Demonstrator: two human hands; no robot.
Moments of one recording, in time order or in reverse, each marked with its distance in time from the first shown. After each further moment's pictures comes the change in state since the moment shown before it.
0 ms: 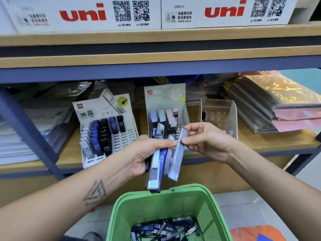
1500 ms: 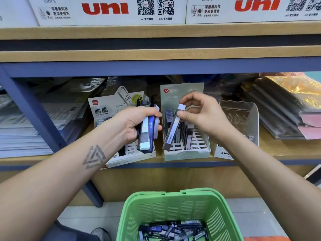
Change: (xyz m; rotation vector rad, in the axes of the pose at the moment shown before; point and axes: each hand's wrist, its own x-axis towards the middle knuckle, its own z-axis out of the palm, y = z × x) left_hand 0.015 0.065 -0.058 0.043 0.246 0.104; right_hand 0.057 -0.029 0.044 -0.563 0.278 -0.497
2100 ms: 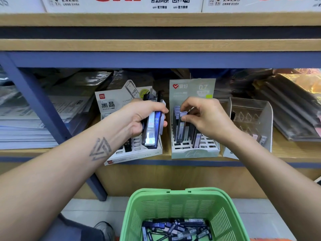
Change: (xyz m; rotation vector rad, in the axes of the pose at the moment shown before) left_hand 0.011 0.002 -0.010 0.049 -0.042 0.000; right_hand 0.008 0.013 0.014 -0.513 -0.081 -0.216
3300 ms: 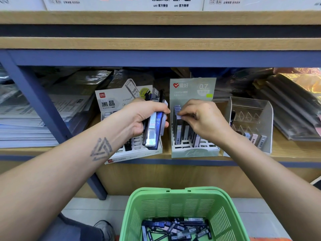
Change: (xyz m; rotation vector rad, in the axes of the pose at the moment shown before) left_hand -0.002 -0.003 0.002 -0.001 -0.014 0.001; right_hand 0.001 0.010 0.011 -0.168 0.000 -0.150
